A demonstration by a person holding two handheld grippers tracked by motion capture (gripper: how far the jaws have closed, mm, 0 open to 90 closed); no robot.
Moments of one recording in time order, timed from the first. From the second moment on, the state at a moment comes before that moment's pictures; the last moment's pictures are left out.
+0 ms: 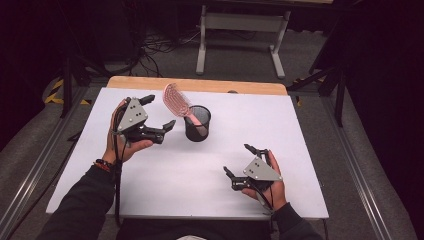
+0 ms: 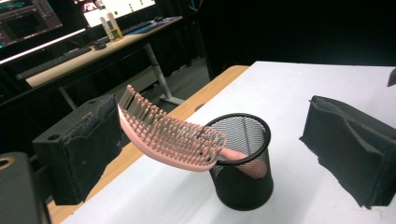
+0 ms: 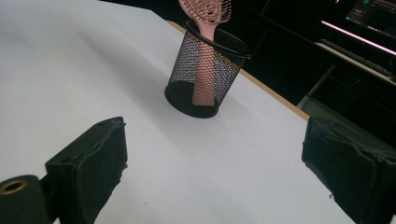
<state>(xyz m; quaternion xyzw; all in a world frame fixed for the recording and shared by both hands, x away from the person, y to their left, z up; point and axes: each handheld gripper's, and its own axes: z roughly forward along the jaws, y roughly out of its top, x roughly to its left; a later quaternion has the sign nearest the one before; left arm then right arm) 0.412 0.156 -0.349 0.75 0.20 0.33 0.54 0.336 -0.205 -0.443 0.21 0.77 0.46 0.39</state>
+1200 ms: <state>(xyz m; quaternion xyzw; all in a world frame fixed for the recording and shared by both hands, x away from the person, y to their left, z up) 0.385 0.166 -0.391 0.77 0.19 0.32 0.53 0.338 -0.207 -0.442 0.21 0.77 0.46 0.39</state>
